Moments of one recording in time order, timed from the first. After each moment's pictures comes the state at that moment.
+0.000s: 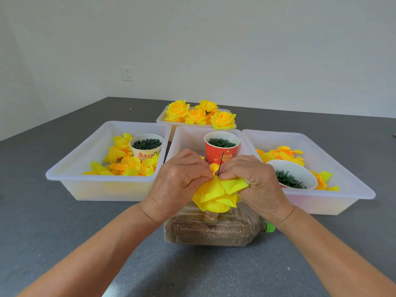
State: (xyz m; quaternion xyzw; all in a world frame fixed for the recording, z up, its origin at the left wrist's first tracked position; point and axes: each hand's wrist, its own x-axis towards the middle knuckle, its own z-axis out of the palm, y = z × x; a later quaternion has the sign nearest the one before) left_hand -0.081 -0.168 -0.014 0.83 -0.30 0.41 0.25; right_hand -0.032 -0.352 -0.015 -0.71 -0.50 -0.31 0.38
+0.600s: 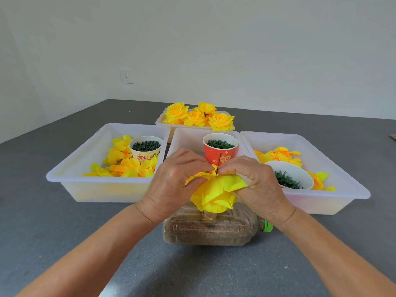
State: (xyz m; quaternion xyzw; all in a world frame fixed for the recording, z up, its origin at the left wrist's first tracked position) left_hand -0.084 -0.166 -0.012 0.84 -0.28 0.40 0.24; right_hand -0.042 -0.357 -0.011 -0.75 -0.44 -0.26 0.41
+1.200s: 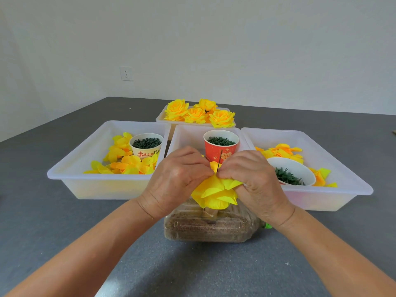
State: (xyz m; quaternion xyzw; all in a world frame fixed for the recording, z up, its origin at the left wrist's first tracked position) left_hand -0.086 -0.166 -0.004 0.83 -0.34 0.40 0.17; right_hand -0.048 -0.355 -0.009 -0.74 -0.48 -0.40 0.24
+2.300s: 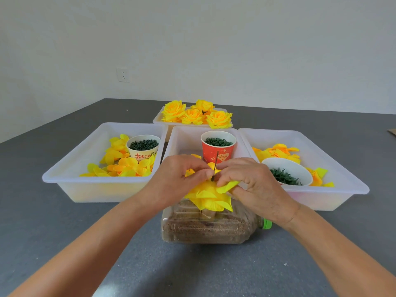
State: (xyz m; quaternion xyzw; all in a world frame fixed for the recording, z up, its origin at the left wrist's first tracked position) left_hand -0.088 -0.173 0.004 0.87 -0.19 0.18 0.42; right_hand -0.049 -0.365 -0.006 -0.80 -0.47 -0.20 0.31
